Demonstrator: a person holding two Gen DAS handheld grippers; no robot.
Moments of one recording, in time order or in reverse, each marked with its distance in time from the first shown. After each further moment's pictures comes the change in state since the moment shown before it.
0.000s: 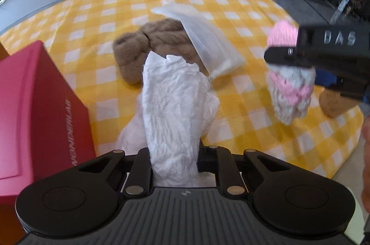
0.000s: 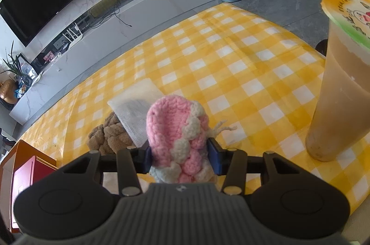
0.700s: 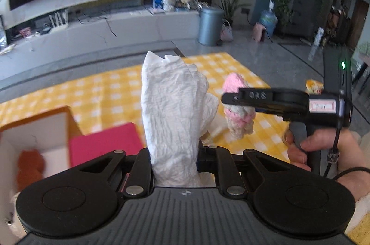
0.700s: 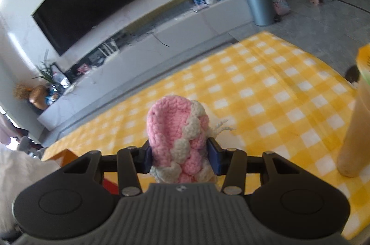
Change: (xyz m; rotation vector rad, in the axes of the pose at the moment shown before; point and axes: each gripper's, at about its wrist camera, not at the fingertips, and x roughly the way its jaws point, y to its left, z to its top) left arm -0.177 0.040 -0.008 0.069 -0.327 -0.040; right arm -0.044 0.052 0.005 -0.063 -0.126 0.187
